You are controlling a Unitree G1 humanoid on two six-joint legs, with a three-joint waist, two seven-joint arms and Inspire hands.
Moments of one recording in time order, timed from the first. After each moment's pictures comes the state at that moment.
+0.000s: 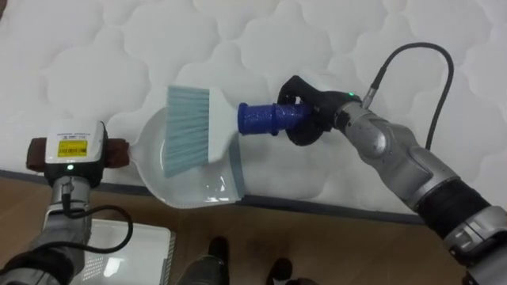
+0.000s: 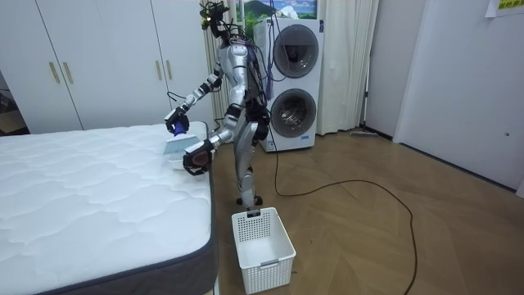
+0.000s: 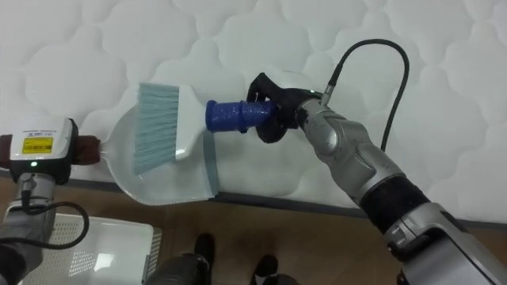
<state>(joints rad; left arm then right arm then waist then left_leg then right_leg) -0.43 0.49 -0.36 1.12 1.02 0.14 0.73 -0.64 -0.45 0.61 0.53 -0.37 0.04 0.09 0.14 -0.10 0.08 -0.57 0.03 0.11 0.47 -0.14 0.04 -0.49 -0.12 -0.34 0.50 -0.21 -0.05</state>
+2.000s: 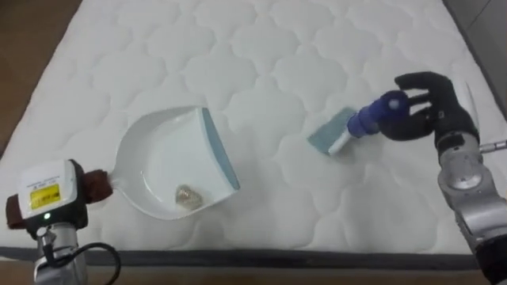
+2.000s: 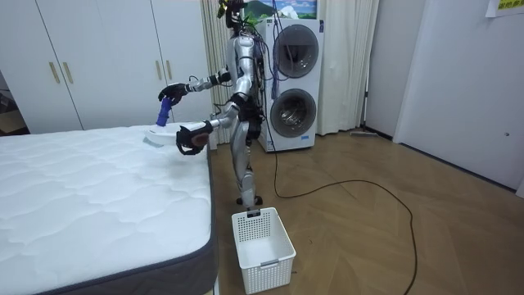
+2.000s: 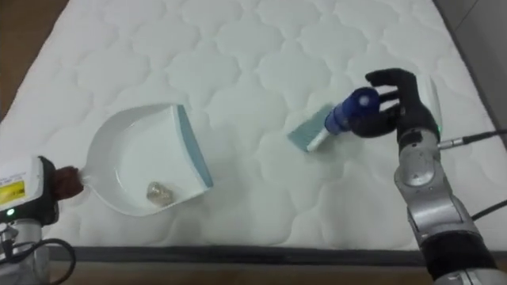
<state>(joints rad) -0.14 0.43 -0.07 0.95 0.90 0.10 0.78 -0.33 -0.51 0.11 0.56 -0.05 0.00 -0.25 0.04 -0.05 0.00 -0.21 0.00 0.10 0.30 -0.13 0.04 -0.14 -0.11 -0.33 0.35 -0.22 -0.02</state>
